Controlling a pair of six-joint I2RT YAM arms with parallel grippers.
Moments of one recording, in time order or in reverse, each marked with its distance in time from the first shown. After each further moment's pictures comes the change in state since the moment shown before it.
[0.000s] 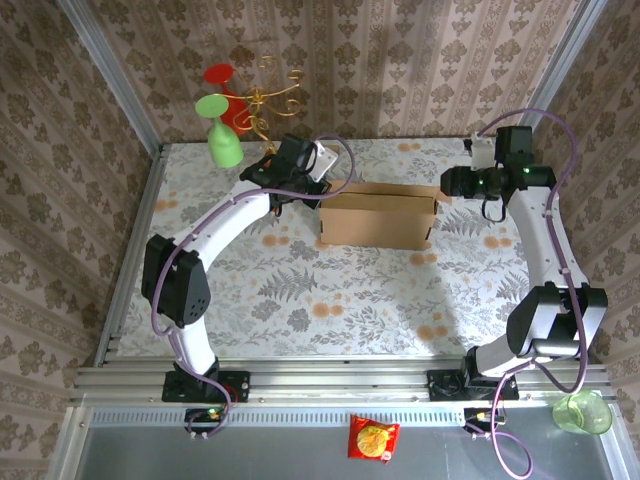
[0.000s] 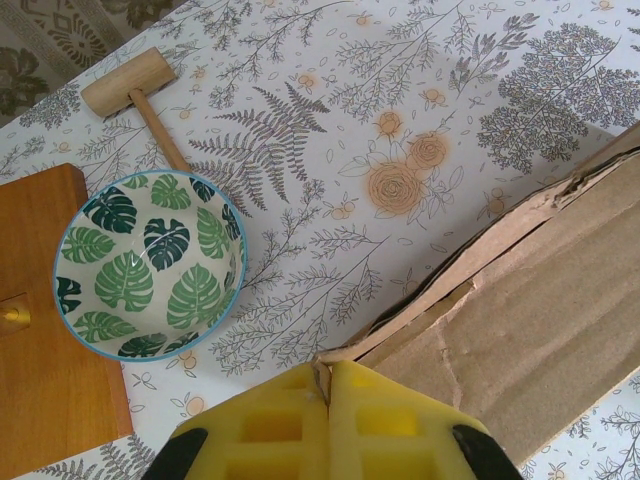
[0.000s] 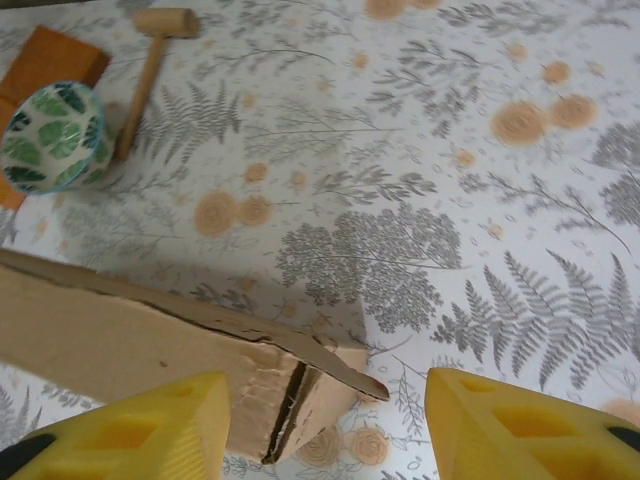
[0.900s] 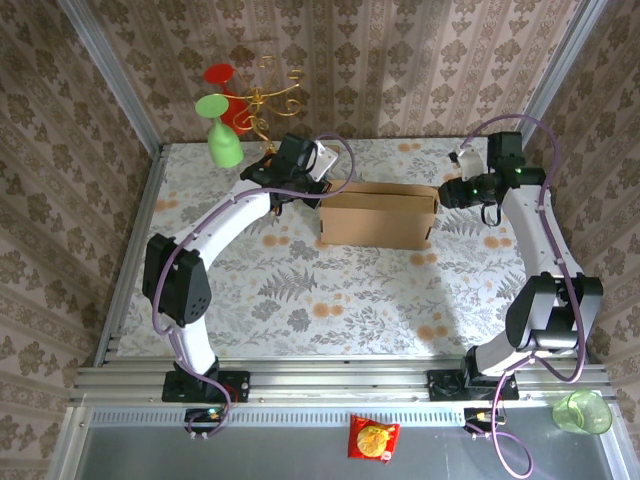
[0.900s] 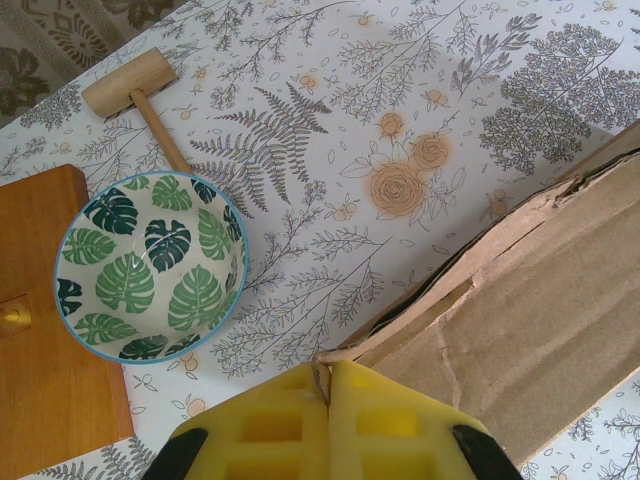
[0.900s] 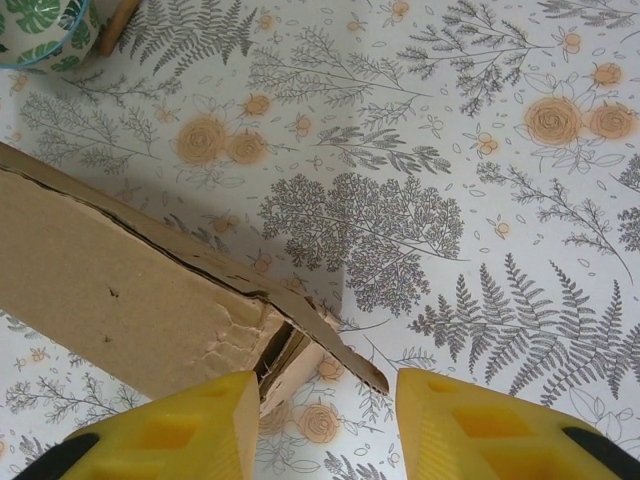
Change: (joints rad) left arm 0.001 0.008 0.008 -0.002 0.000 0.000; right arm 0.020 0.040 -0.034 -0.023 0.021 -0.217
